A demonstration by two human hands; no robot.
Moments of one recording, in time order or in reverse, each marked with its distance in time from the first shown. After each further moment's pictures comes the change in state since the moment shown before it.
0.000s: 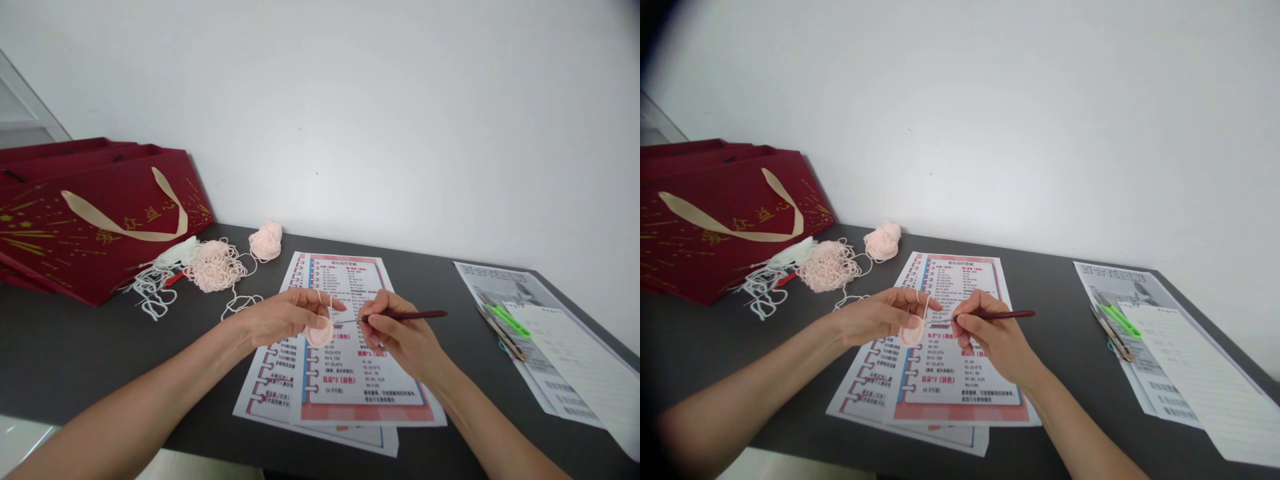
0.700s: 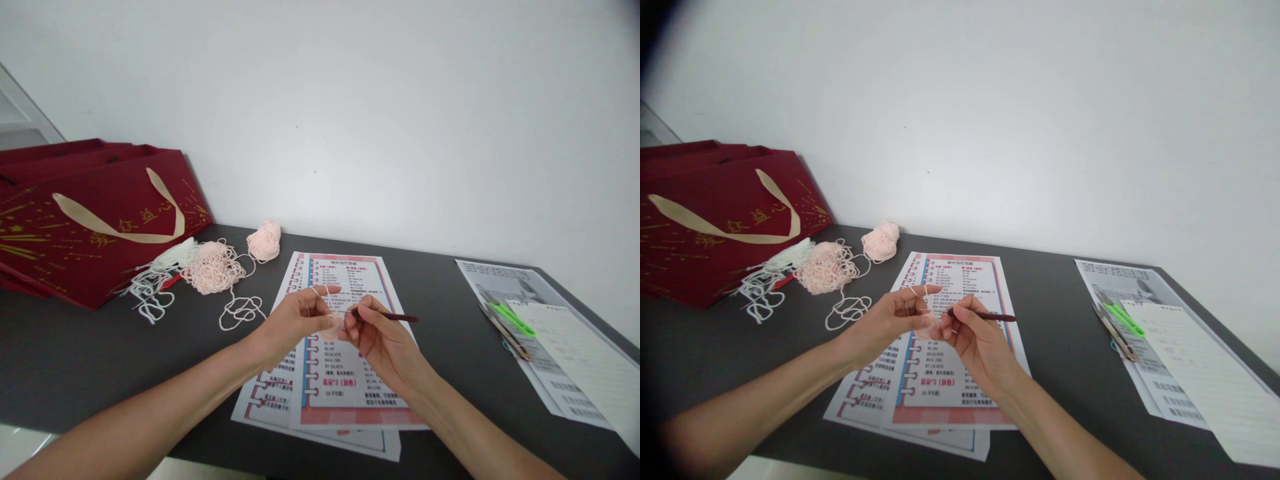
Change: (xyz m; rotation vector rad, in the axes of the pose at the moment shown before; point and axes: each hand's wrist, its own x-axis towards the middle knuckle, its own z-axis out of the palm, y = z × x) left_hand 0.008 -0.022 0.021 0.155 0.332 0.245; right_hand 0.007 0.021 0.018 0.308 0.223 0.117
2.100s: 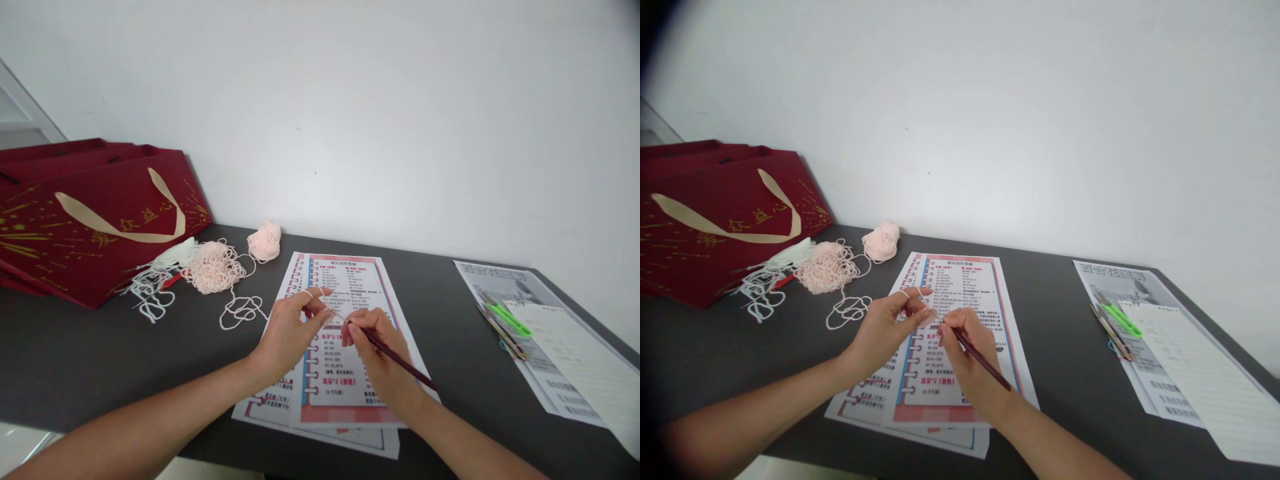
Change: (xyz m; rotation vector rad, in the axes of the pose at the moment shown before) left_hand -0.006 -0.004 0.008 0.541 0.373 0.268; right_hand -0.014 0.016 -0.005 -1.059 0.030 -0.652
